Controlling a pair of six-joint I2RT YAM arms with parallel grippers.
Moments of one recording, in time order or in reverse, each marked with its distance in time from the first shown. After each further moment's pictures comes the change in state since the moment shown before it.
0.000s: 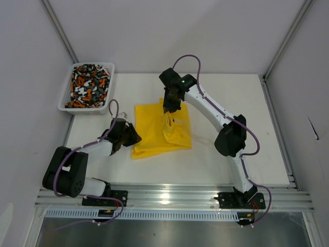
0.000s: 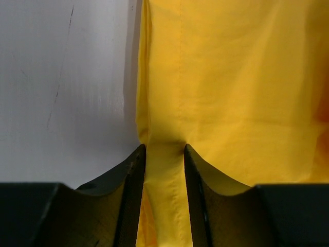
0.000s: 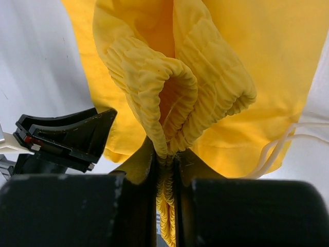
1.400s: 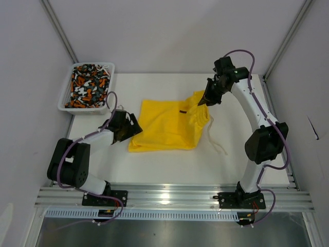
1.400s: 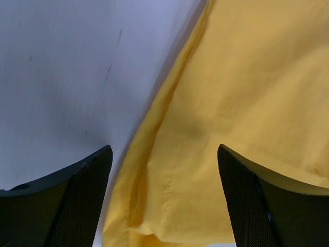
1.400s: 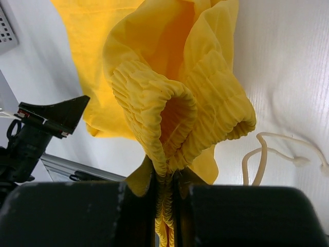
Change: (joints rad) left arm 0.035 0.084 0.171 -0.156 -0.098 -0.051; right arm -0.412 -0.343 -0.369 0.026 -0.331 -0.195
